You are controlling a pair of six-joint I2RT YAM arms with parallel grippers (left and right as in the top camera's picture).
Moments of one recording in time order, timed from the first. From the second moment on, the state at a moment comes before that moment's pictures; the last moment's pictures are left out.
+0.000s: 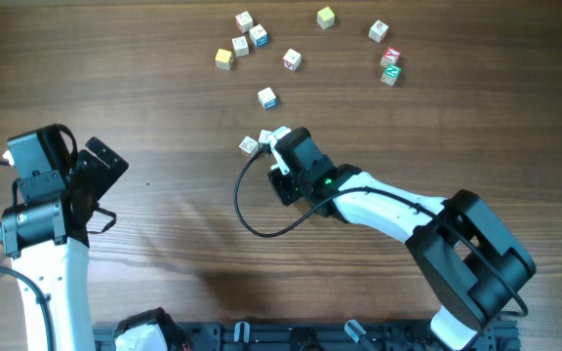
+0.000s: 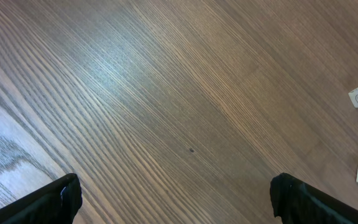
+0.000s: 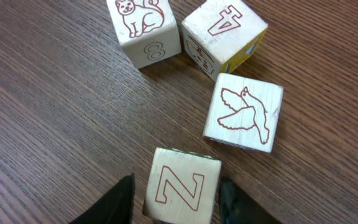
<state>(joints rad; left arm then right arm) 0.31 1.09 1.00 -0.88 -0.11 -0.52 0.72 1.84 0.96 -0.07 -0.02 0.11</state>
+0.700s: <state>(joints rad) 0.31 1.09 1.00 -0.88 -0.11 -0.52 0.72 1.46 0.96 -0.35 -0.02 0.58</state>
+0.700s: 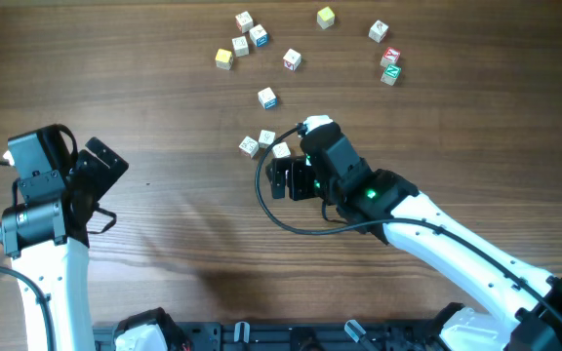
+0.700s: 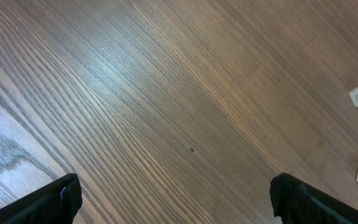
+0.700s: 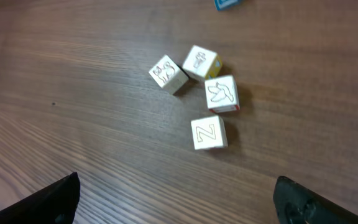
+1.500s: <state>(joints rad) 0.31 1.09 1.00 -0.88 -0.11 -0.52 0.72 1.67 0.96 -0.38 0.20 1.00</state>
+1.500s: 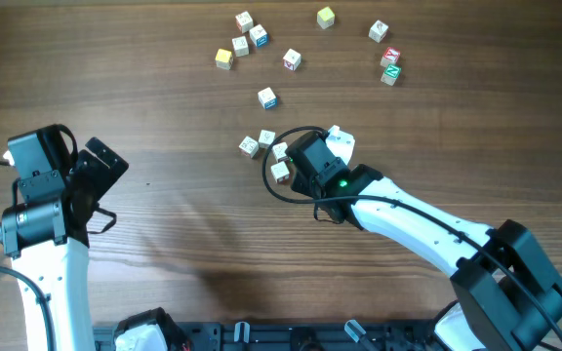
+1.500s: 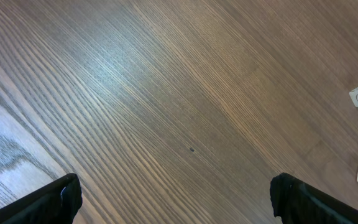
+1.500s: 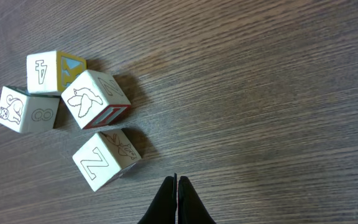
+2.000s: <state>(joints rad) 0.31 1.09 1.00 -0.88 -0.11 -0.52 0.72 1.67 0.96 -0.38 0.21 1.01</state>
